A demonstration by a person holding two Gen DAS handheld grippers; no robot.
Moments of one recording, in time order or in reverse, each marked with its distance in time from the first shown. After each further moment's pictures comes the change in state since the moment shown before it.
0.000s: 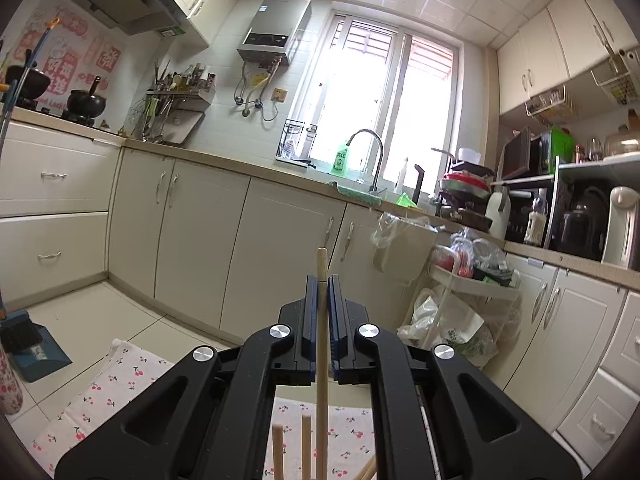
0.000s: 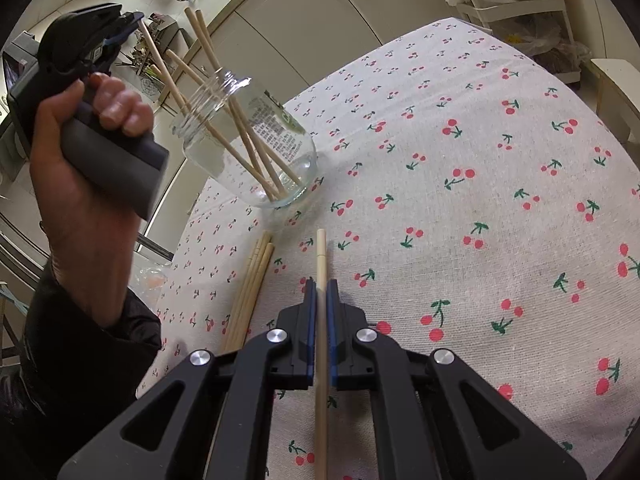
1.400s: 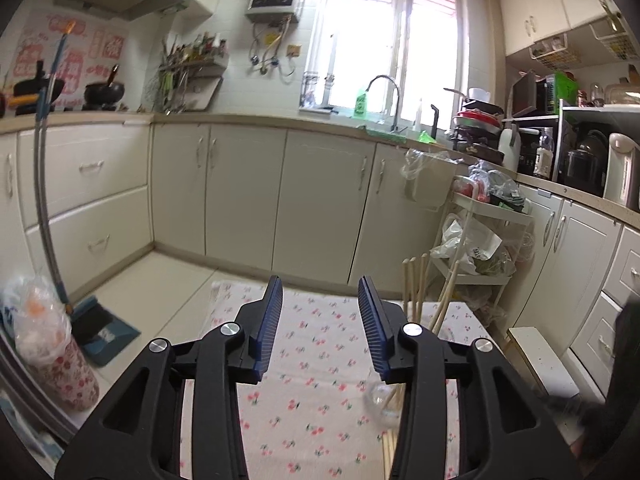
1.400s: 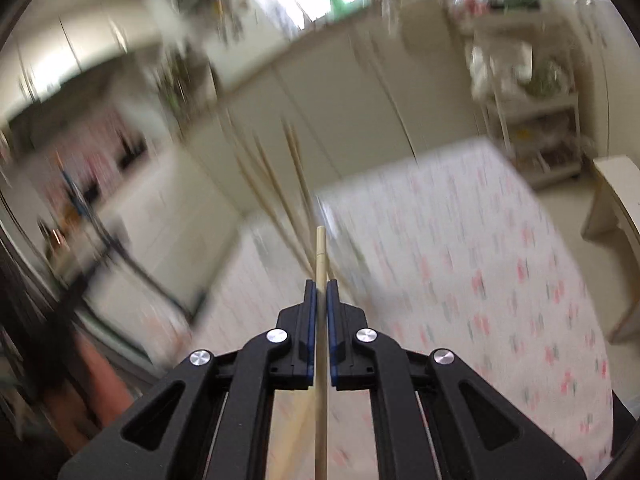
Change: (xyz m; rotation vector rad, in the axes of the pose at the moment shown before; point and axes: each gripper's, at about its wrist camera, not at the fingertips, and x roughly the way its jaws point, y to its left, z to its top) left arm -0.141 0.098 0.002 0.089 0.237 0.074; right arm -0.065 0.073 0.059 -0.119 -0.307 -0.015
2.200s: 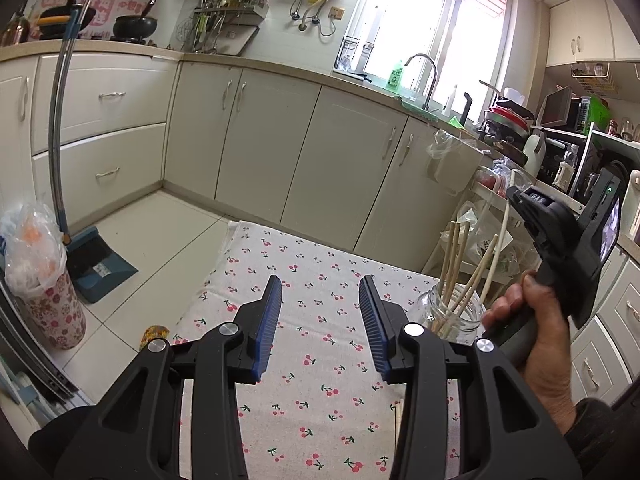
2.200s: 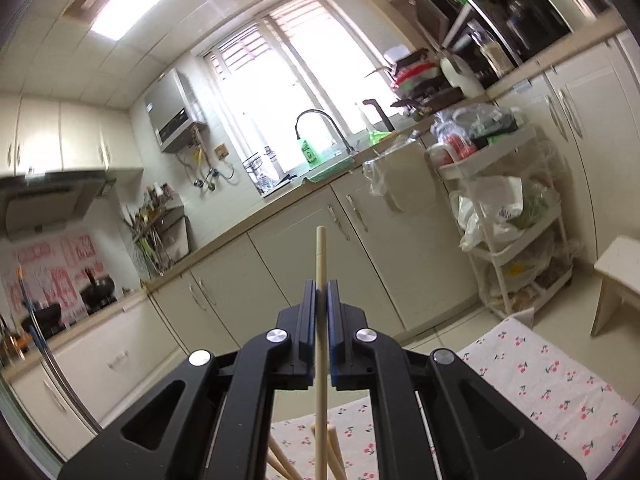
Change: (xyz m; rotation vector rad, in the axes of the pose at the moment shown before) left arm 0.027 0.050 -0.033 -0.163 0.130 0.007; right arm 0.082 0.045 0.082 -0.016 -0.549 -0.143
